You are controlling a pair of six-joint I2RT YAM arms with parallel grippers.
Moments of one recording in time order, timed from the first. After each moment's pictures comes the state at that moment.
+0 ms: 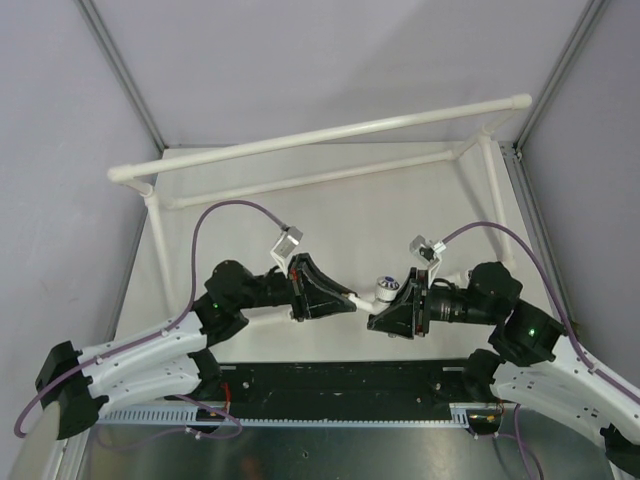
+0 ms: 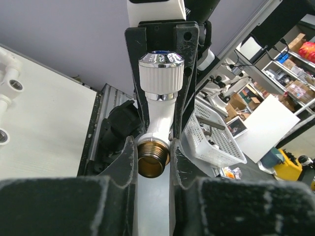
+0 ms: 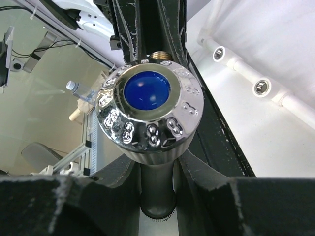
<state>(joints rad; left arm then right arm) -0.95 0.90 0.55 0.60 0.59 -0.77 0.90 0.58 0.73 -0.28 -0.53 0.62</state>
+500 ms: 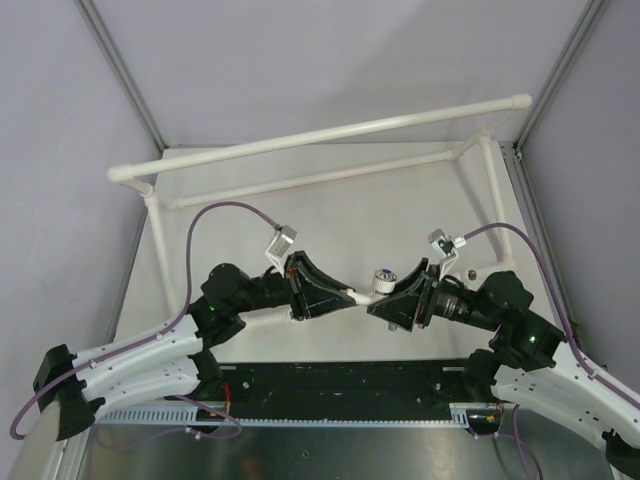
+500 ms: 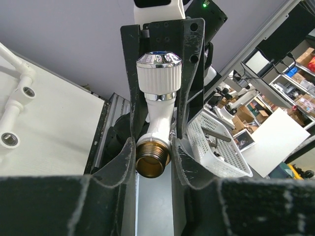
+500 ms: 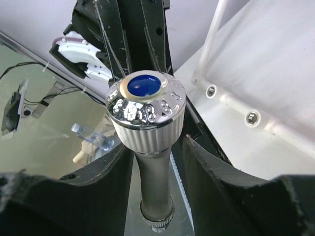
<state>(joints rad) -0.98 0.86 0.55 0.58 0.50 -0.77 0.91 0.50 0.66 -0.13 -0.38 0.73</state>
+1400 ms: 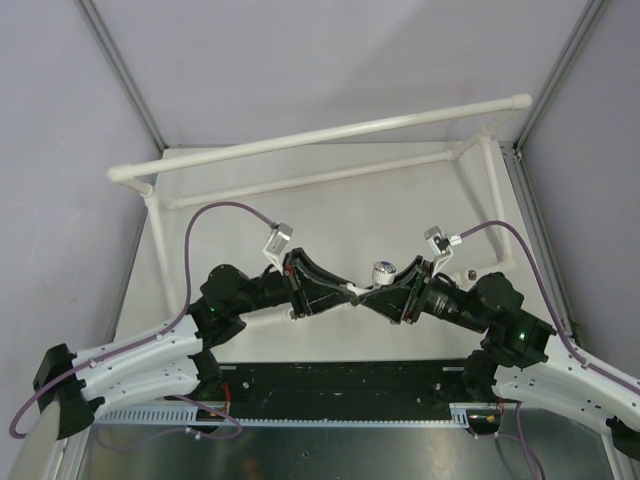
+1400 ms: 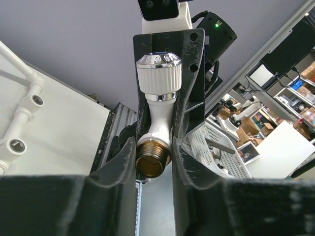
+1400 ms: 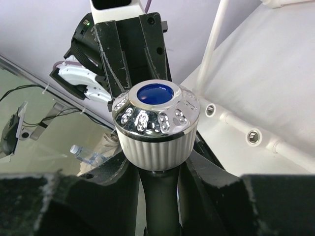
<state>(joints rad) -0.99 0.86 0.55 0.60 0.42 -0.78 1.02 0.56 0.65 0.00 -0.18 0.76</state>
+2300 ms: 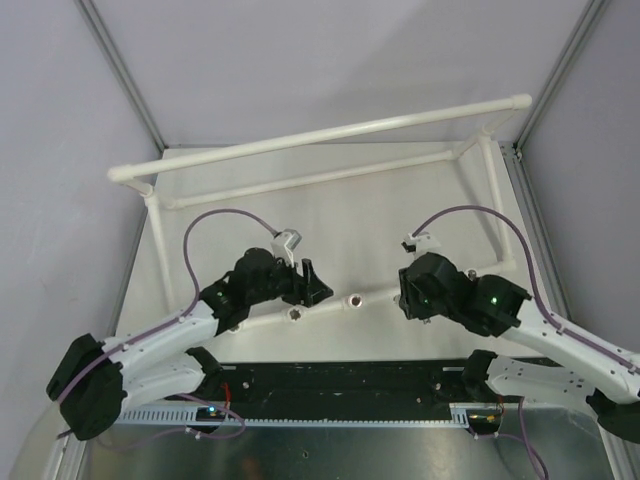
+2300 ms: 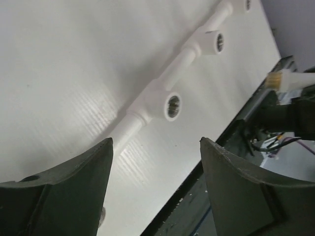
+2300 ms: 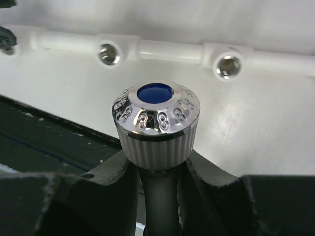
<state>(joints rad) -0.73 0.99 0.48 0.07 0.25 -0.60 1.00 0.86 0.92 -0.93 0.29 0.59</state>
